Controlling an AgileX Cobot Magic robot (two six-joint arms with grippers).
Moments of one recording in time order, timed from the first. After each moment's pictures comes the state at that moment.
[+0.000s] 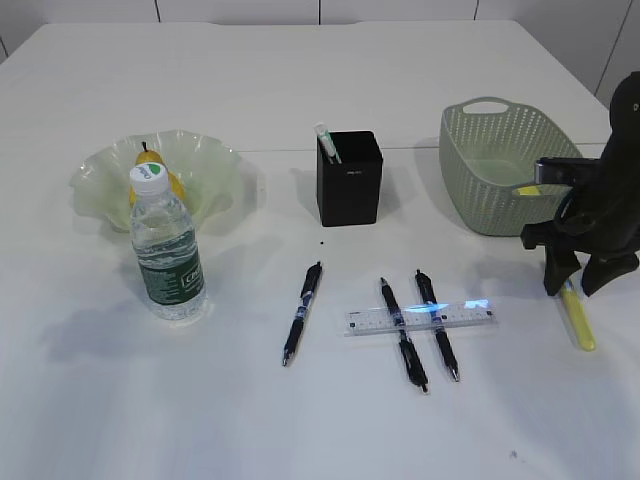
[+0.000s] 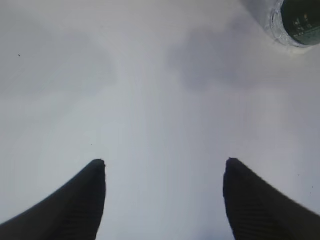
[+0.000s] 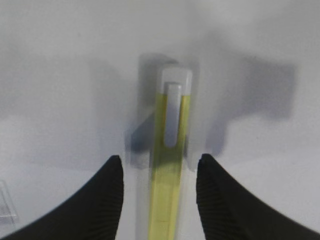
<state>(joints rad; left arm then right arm) -0.04 1.30 -0.91 -0.03 0.96 -0.14 -0.06 2.11 -1.43 0.02 0.94 0.00</state>
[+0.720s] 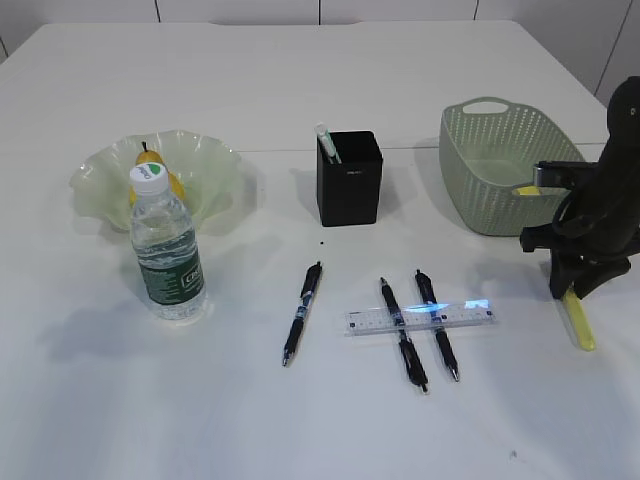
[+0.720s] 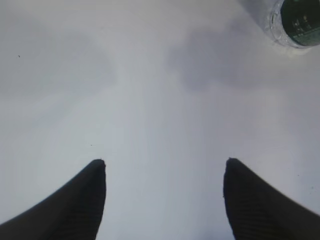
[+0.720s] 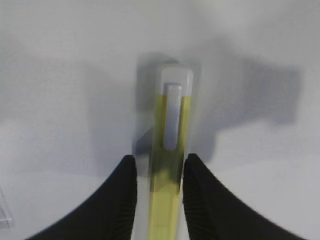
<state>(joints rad) -0.04 1.30 -0.91 -0.03 0.96 -0.14 -0.06 2.12 -1.43 0.02 0.93 0.00</state>
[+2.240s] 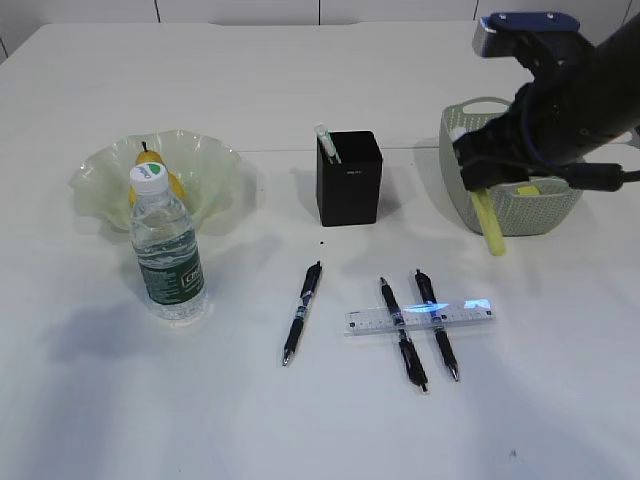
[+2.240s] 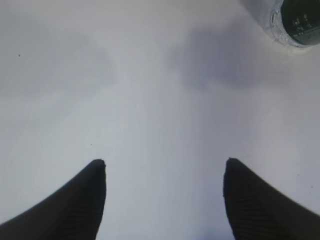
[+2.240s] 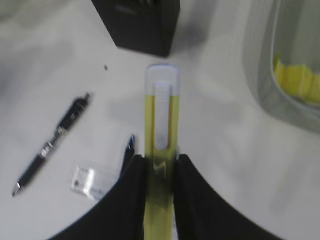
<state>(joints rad) -0.04 1.30 -0.91 -0.03 0.96 -0.14 0.21 1.63 -1.20 0.24 0.66 -0.26</state>
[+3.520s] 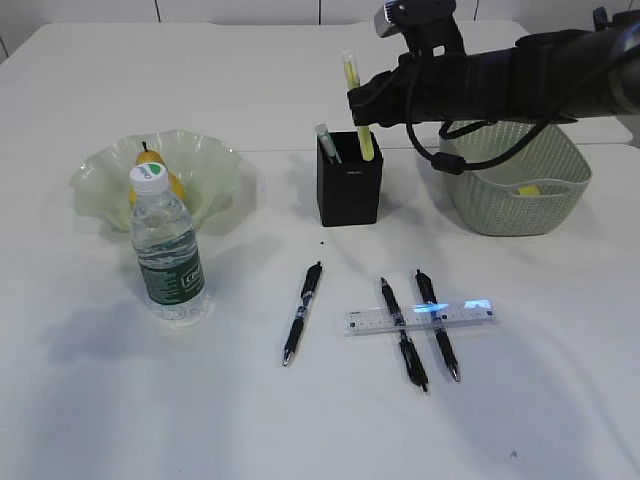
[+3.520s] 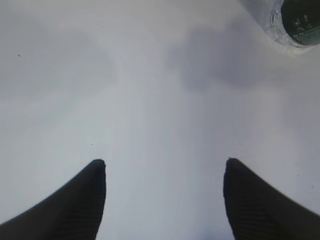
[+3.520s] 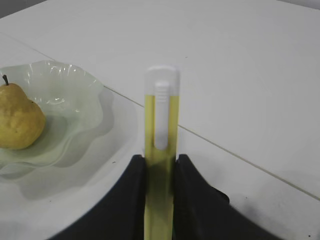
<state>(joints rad) -0.04 1.30 -0.91 -0.03 0.96 -0.14 0.21 2.09 -1.52 1.76 0.39 -1.96</state>
